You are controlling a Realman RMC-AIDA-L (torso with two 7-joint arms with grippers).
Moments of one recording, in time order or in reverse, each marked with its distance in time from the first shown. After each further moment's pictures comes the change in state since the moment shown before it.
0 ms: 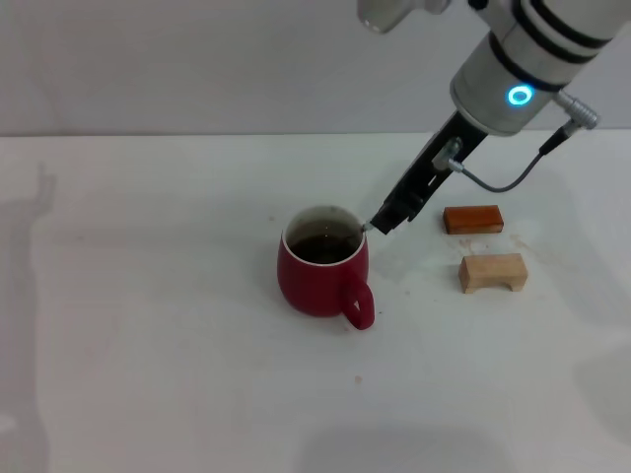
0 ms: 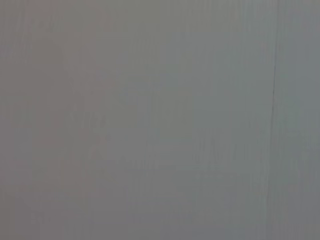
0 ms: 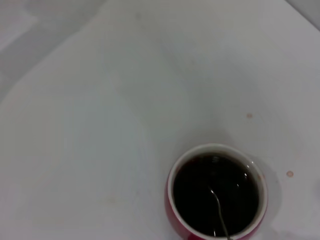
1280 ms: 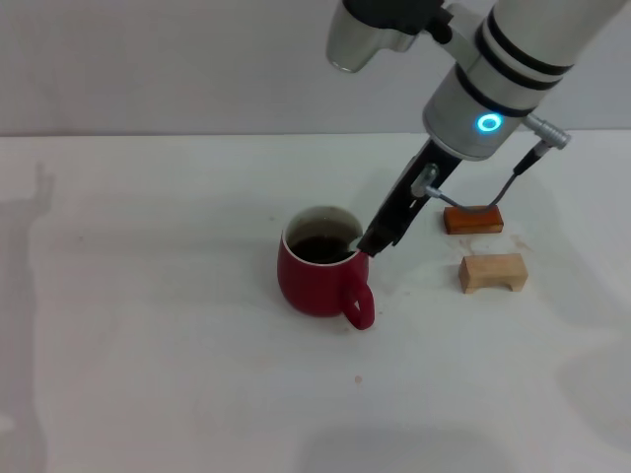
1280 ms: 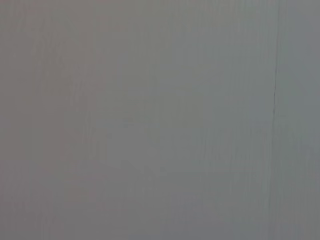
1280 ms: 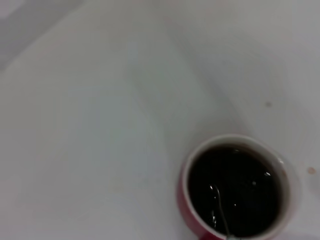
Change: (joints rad) left arm 0.002 0.003 0.001 0.000 0.000 0.006 0.000; right arm 0.050 0.038 -0.005 -0.099 -0.033 -0.037 -0.052
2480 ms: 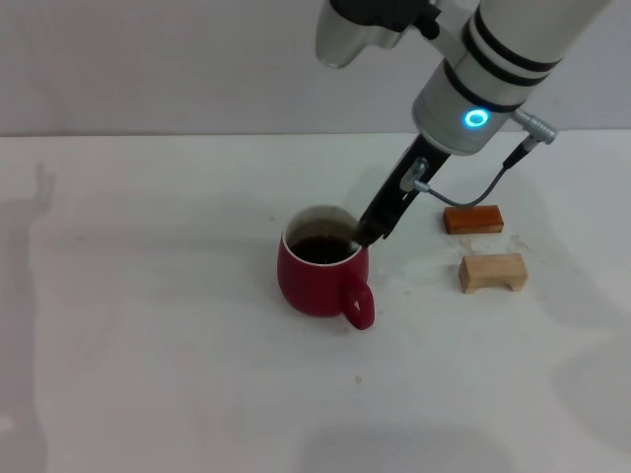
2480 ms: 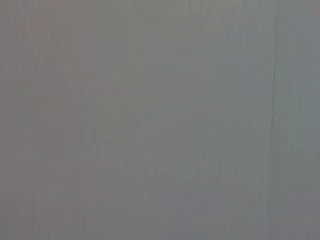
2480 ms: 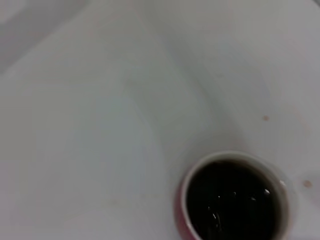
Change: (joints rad) left arm 0.001 -0.001 0.002 0.000 0.000 0.020 0.000; right arm 0.021 0.014 -0.004 -0.005 -0.019 -0.028 0.020
